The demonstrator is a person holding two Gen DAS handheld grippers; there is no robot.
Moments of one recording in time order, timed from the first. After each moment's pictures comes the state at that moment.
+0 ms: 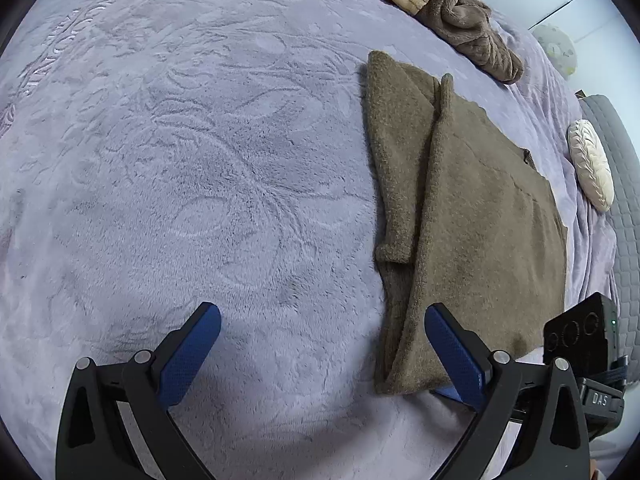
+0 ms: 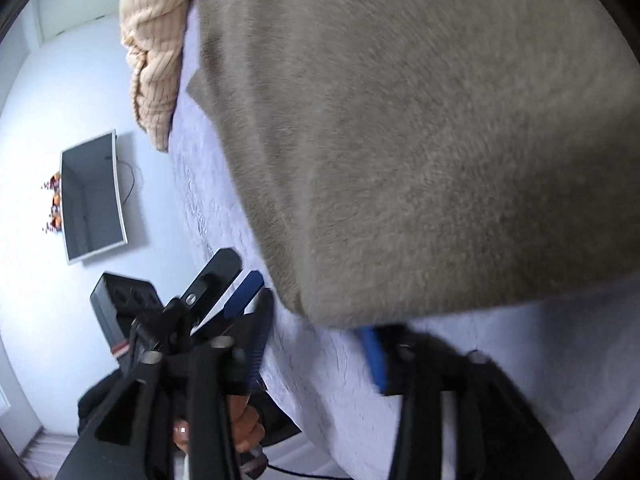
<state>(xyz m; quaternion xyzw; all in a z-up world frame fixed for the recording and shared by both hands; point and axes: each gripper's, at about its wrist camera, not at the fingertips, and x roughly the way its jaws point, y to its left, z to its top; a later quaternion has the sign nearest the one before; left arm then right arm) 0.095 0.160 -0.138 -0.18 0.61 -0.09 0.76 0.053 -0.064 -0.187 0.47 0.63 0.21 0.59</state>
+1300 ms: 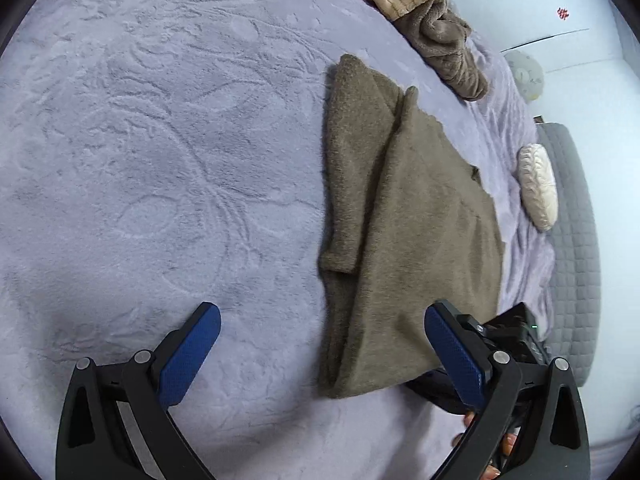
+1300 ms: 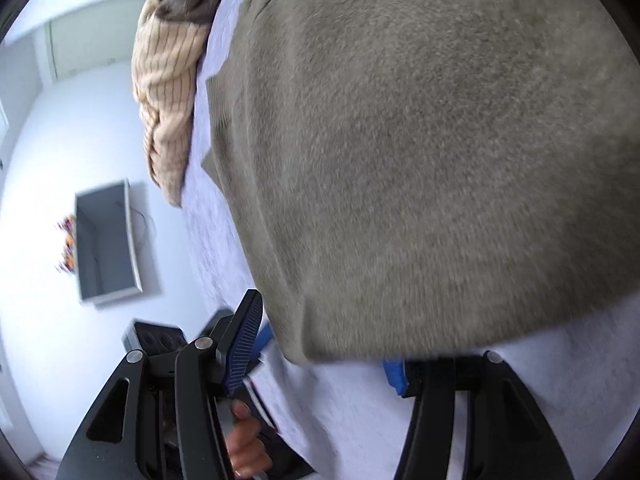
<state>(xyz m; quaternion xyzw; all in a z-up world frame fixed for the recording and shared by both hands) 0.106 0.172 -0.143 -0.31 0.60 -0.19 0.71 0.067 -0.091 -0.186 0.54 0.55 0.16 0.62</state>
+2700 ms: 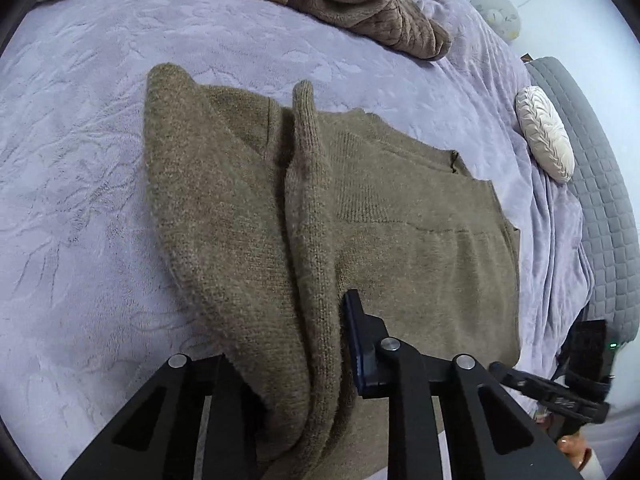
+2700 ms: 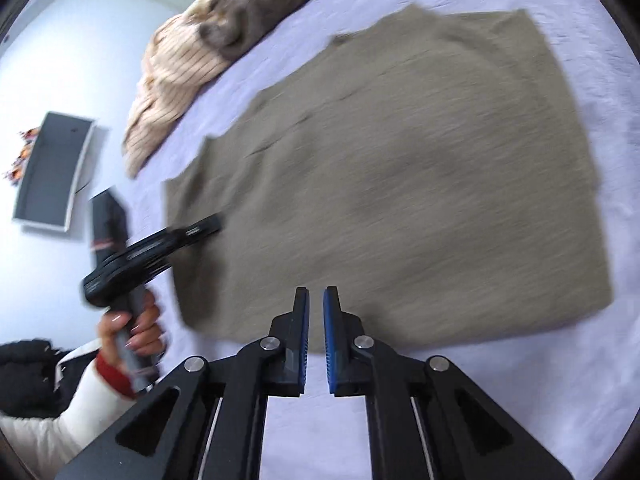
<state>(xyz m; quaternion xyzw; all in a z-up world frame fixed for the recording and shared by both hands) 0.181 0.060 -0.114 -0.17 0.60 -0.20 0.76 0.092 -0.224 -0.097 0.29 0.58 0.14 0.75</state>
